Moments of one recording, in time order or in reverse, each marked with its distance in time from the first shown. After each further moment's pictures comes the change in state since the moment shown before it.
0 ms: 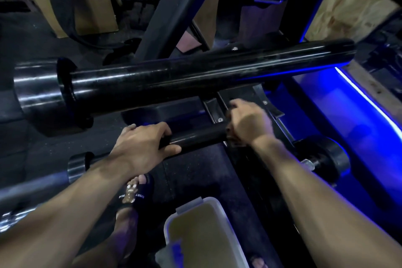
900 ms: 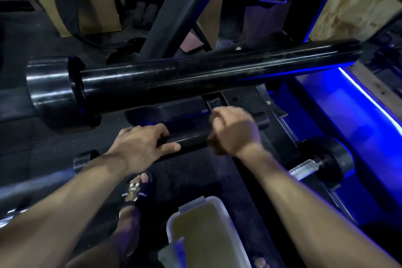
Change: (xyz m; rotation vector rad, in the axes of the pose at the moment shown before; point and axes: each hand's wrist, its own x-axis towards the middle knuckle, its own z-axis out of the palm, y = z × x) left_hand -0.001 -0.018 -0.002 -0.016 -0.069 0.017; right_hand -0.020 -0.031 0.021 0.209 0.098 -0.144
